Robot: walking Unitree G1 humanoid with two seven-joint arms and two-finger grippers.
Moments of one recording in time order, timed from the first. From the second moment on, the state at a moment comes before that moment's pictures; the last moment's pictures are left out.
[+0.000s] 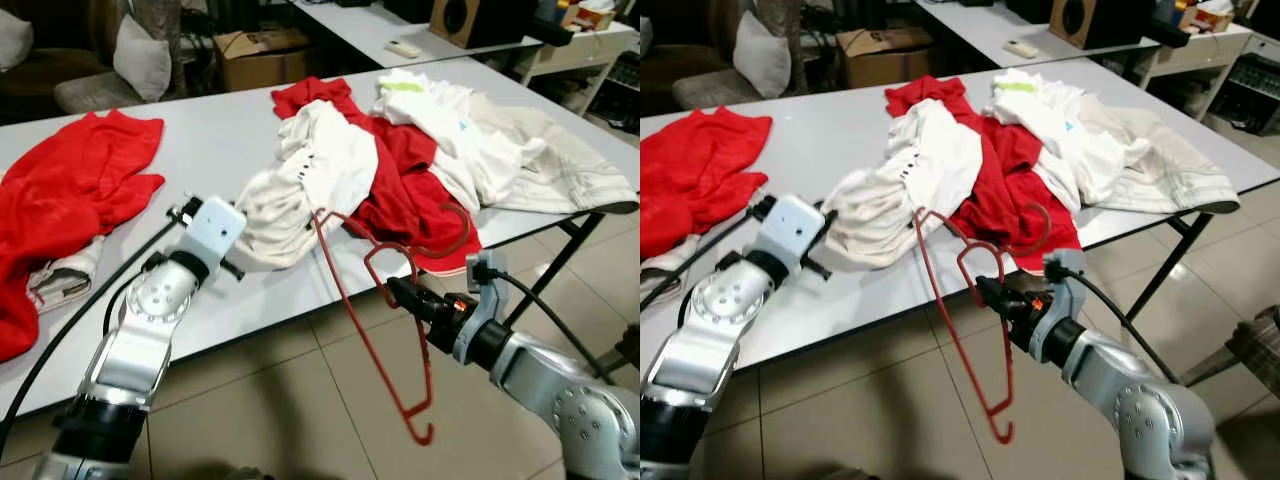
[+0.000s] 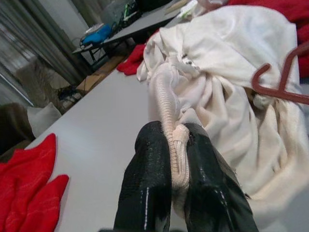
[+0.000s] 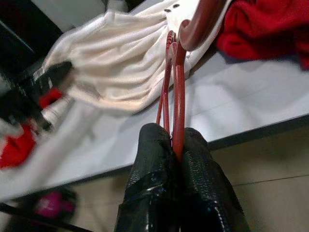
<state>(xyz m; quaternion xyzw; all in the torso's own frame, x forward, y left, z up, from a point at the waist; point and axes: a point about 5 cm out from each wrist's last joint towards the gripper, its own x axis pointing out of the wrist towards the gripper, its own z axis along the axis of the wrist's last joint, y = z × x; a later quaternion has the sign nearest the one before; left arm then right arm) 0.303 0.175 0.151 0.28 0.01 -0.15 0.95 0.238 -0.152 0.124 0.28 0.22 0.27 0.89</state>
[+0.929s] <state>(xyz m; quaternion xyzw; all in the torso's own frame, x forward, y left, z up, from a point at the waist) 0.294 0.178 0.136 0.26 0.04 -0.17 0.95 0.240 -0.167 0.104 0.43 0.24 0.22 0.84</state>
